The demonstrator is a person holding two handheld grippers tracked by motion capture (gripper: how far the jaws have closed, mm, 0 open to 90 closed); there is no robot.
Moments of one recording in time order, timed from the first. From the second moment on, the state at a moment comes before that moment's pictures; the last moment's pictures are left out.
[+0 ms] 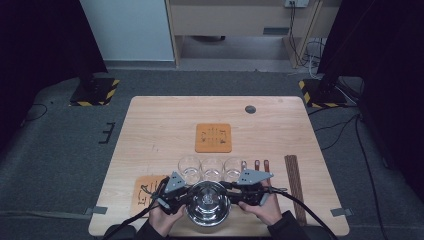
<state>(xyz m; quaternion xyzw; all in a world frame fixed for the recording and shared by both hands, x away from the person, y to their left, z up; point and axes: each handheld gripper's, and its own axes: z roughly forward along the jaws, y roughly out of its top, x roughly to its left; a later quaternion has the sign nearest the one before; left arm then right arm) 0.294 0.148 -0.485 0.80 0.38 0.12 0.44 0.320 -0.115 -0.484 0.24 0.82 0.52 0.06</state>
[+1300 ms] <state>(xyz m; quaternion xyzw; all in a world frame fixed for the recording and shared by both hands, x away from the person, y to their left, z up) 0.318 0.176 -0.429 0.73 0.40 0.18 0.52 0.346 -0.198 -0.450 0.36 0.70 0.56 0.24</state>
